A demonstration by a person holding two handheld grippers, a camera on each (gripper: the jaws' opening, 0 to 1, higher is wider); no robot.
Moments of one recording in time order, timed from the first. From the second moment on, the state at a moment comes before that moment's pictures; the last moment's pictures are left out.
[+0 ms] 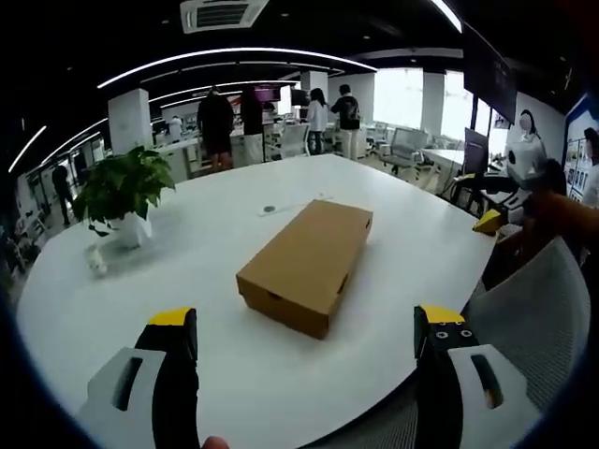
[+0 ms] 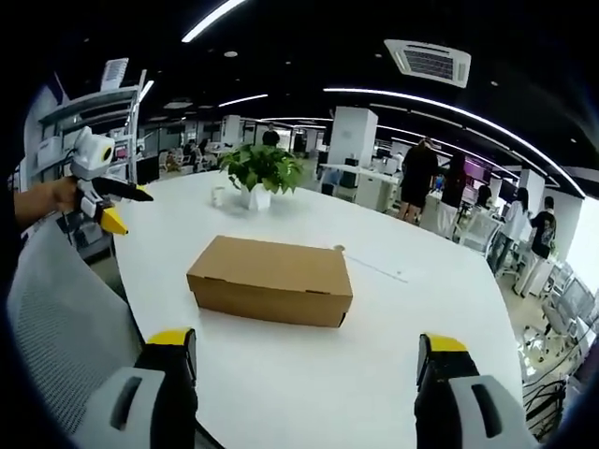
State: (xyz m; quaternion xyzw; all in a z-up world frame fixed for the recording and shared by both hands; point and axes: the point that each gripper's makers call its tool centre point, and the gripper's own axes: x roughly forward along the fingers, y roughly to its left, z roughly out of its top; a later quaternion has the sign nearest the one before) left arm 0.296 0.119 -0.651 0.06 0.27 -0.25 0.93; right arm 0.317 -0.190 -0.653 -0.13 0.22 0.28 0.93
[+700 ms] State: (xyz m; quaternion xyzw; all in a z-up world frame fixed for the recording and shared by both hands) left arm 0.316 0.111 -0.656 0.07 0.28 -0.27 0.92; right arm 0.345 -0.190 -0.654 -0.14 0.22 0.29 0.92
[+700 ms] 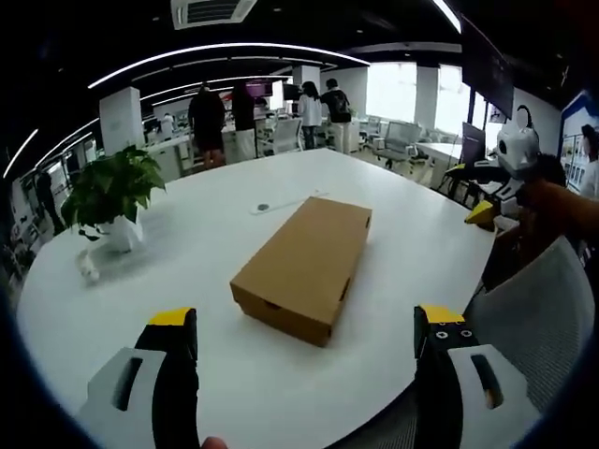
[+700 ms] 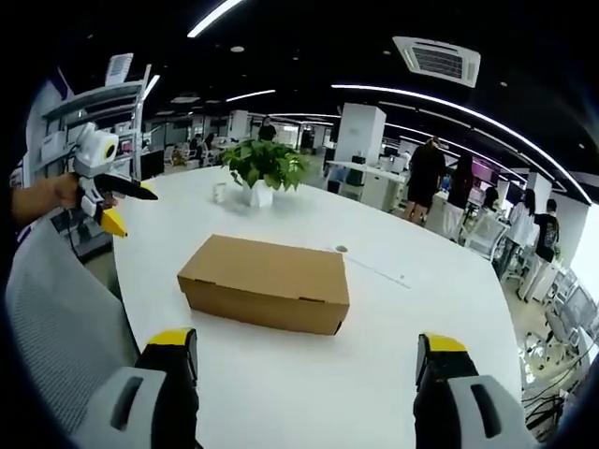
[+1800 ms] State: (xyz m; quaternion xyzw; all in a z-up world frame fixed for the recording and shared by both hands) left arm 0.333 0.102 -0.668 0.07 0.29 -0.28 0.91; right arm 0.372 -0.196 -0.681 -0.16 0.24 0.32 0.90
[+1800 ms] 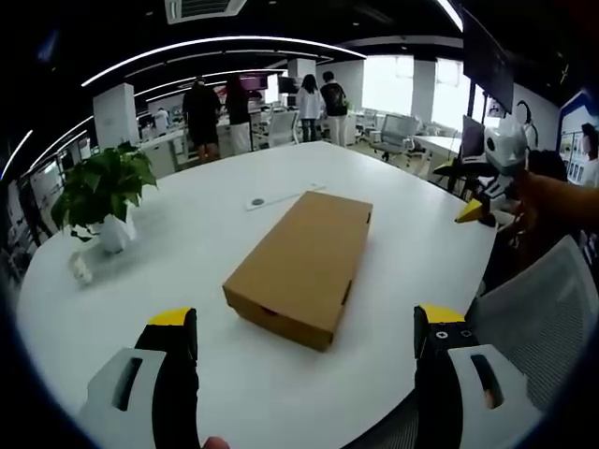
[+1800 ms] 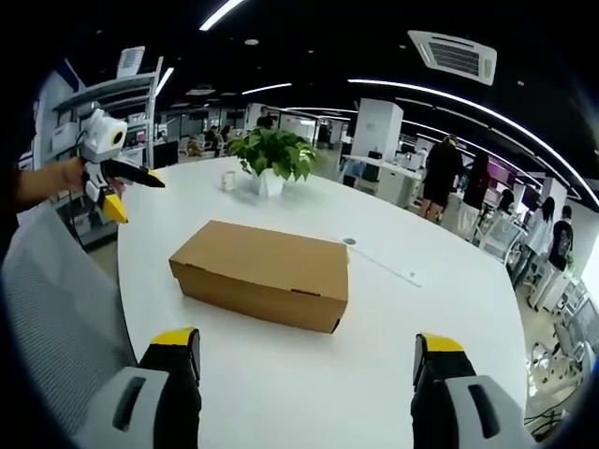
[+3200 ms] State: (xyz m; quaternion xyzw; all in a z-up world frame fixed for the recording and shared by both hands) left arm 0.339 0.098 -0.696 0.03 0.32 -0.27 0.91; right arm 0.394 -0.196 -0.708 -0.20 0.26 0.35 0.88
